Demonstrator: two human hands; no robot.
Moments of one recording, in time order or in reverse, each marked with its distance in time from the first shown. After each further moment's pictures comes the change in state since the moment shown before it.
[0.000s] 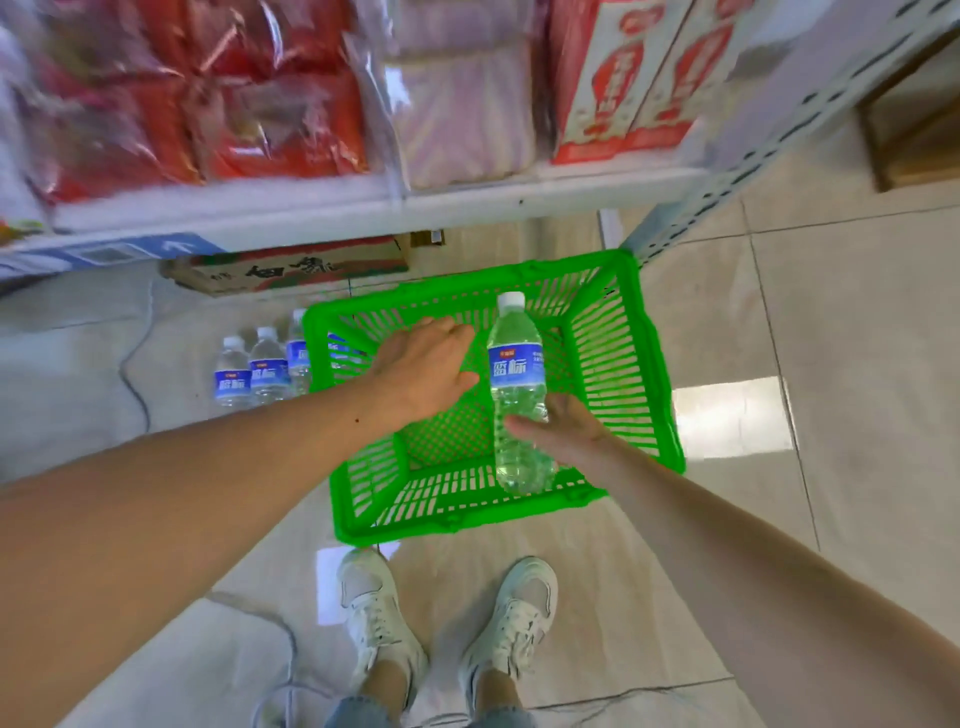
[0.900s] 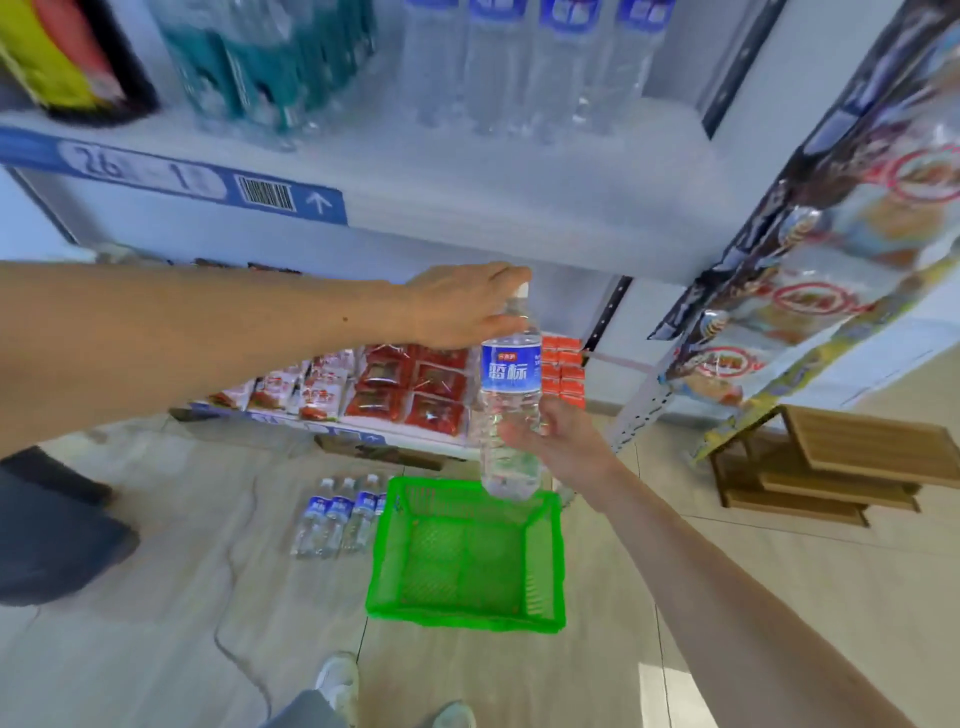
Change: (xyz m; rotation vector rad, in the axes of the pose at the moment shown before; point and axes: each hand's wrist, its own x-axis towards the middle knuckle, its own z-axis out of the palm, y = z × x) left_hand -0.324 0.086 -0.498 0.124 0.550 0.151; right_hand -0.465 -0.266 -0.140 -0.042 0.081 -0.792
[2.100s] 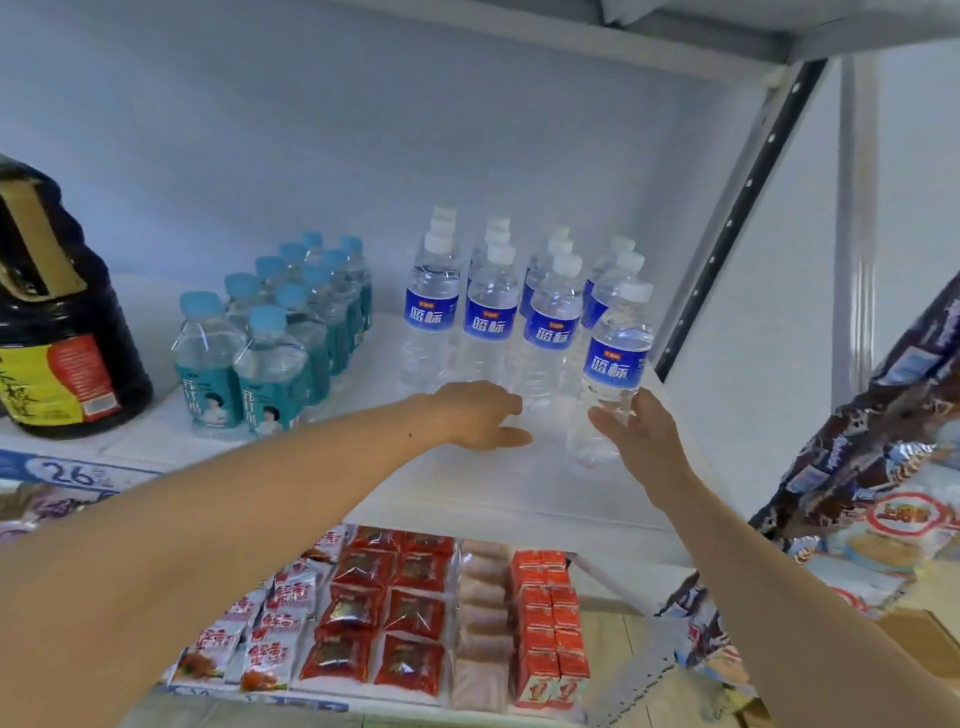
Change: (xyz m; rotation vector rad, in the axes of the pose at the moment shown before) left_hand 0.136 -0.108 -0.122 0.040 -0.110 -0.062; right_hand 0.185 -0.174 -0.157 0.045 0.561 -0.297
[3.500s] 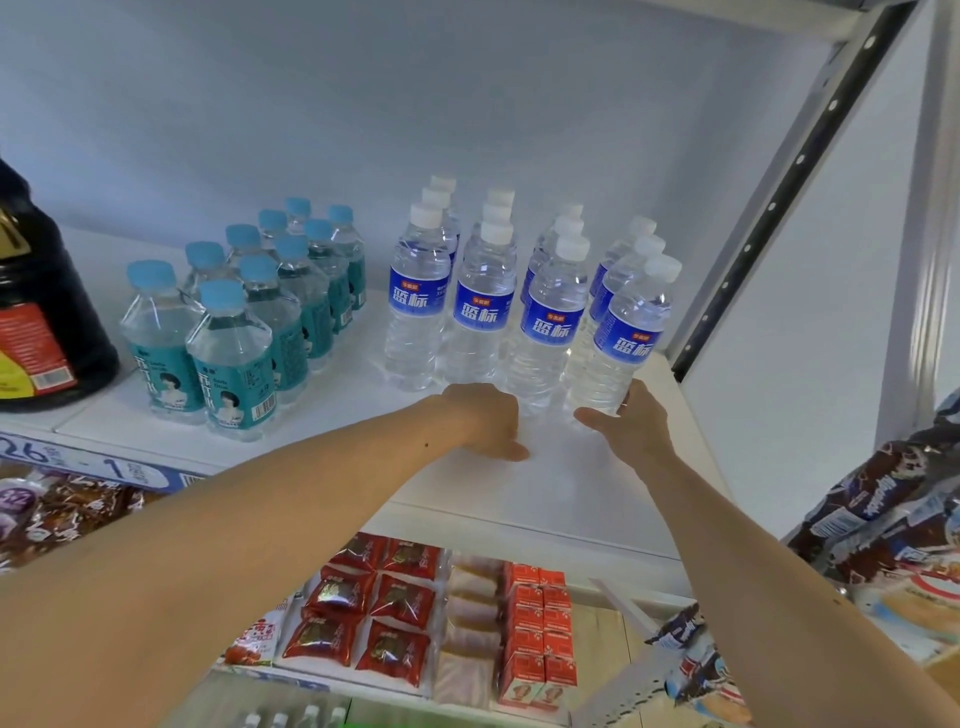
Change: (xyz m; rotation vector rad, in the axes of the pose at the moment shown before) left_hand 0.046 0.016 0.018 -0.077 -0.130 -0.184; right_hand 0.069 0.034 0.010 -0.354 -0.044 0.110
